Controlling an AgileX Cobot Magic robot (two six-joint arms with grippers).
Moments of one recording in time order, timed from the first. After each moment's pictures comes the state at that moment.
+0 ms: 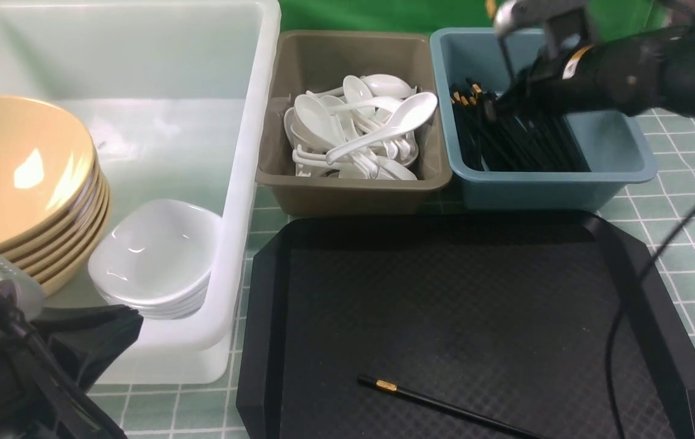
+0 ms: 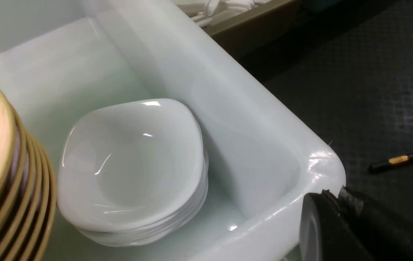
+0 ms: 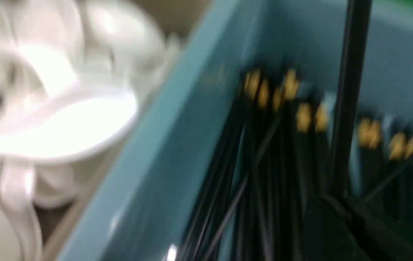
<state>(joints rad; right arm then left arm) 0.23 2.01 -1.55 -0.07 0.34 -0.08 -0.42 0.57 -0.47 -0.12 0.49 0.27</state>
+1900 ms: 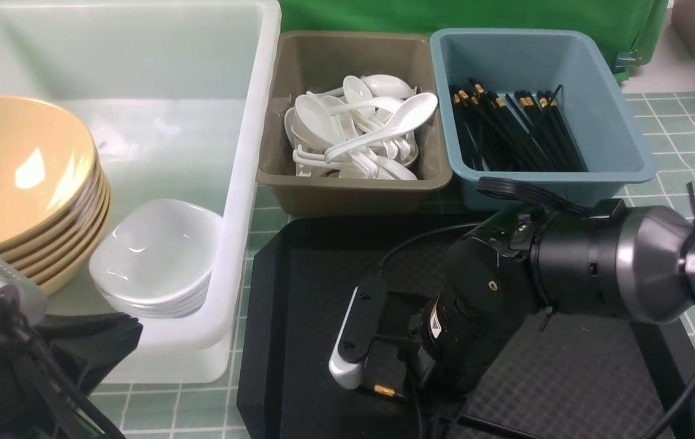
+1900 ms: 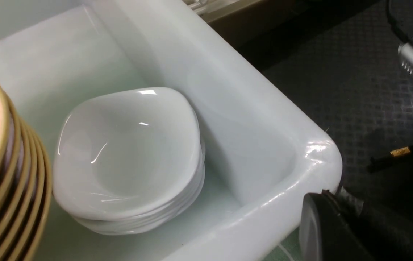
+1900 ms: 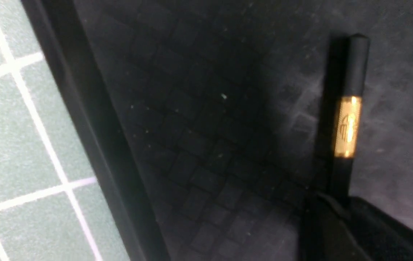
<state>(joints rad) 0.78 1.80 -1.12 0.13 0.75 -0.55 -0.42 0.57 -0.47 -0.12 0.52 0.27</state>
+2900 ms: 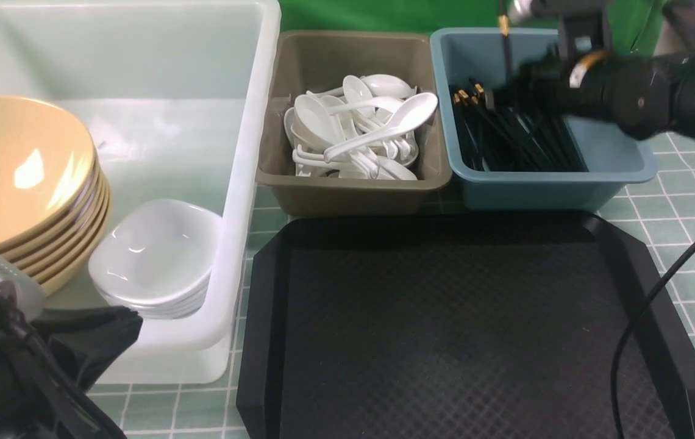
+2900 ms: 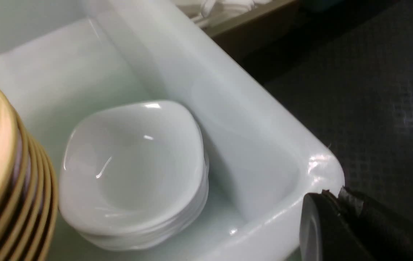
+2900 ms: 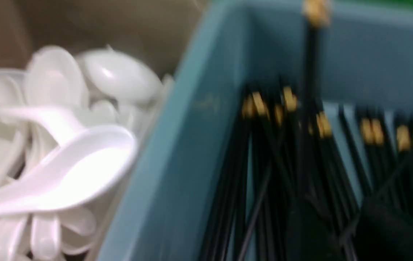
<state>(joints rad) 0.22 1.94 -1.38 -0.01 0.07 0.09 -0.42 0.57 -0.47 -0.12 0.47 0.27</state>
